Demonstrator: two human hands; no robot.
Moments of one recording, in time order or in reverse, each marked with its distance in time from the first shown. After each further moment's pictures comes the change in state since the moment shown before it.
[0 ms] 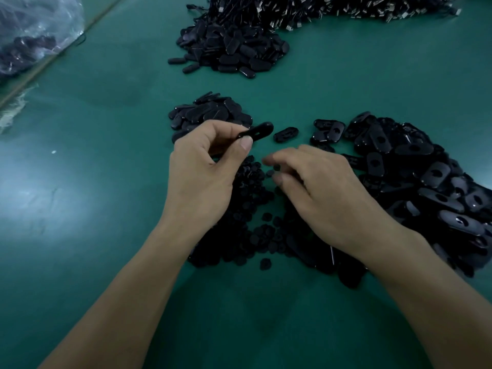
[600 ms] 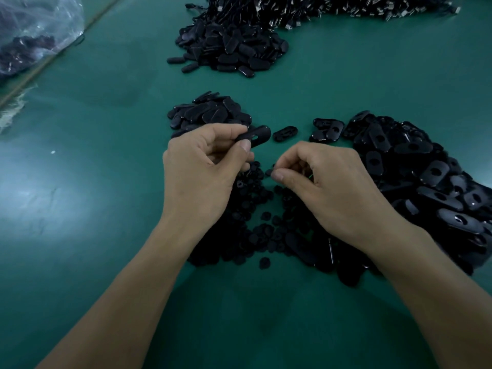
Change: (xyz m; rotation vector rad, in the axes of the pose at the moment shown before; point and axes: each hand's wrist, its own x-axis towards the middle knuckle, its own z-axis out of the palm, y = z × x) left_hand -0.003 0.005 0.001 -0.081 0.019 -0.048; right_hand 0.000 0.001 -0.006 0.180 0.060 0.045
